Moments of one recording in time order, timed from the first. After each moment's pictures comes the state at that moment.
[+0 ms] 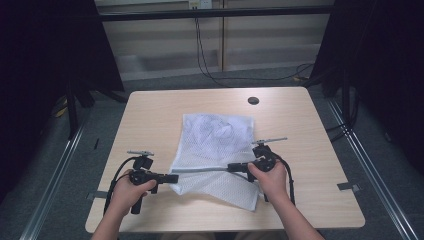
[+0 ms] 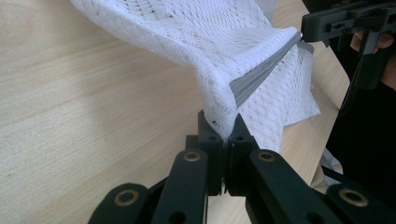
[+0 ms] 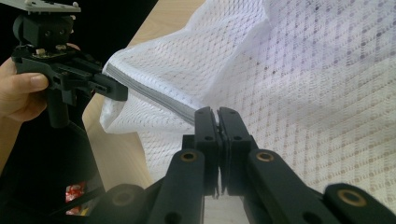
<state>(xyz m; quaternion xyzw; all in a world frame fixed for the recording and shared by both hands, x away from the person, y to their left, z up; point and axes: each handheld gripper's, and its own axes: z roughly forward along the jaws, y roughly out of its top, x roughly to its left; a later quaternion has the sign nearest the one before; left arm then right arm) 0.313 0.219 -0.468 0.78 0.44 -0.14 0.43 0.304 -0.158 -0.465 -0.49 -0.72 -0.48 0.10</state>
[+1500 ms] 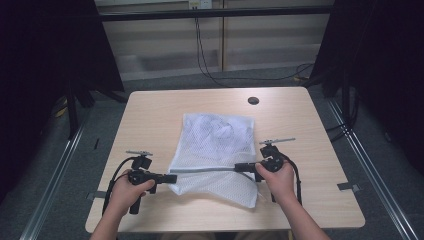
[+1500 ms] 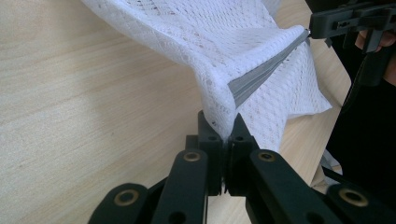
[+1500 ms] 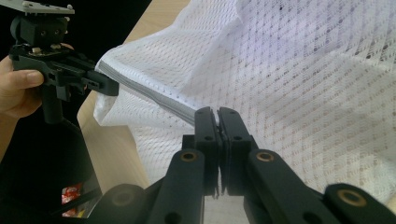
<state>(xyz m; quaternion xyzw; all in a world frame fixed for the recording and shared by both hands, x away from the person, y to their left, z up) 0.314 0.223 -0.467 0.78 0.45 -0.14 0.42 0.301 -0.178 -0.465 -0.50 -0.72 -0.47 0.10</state>
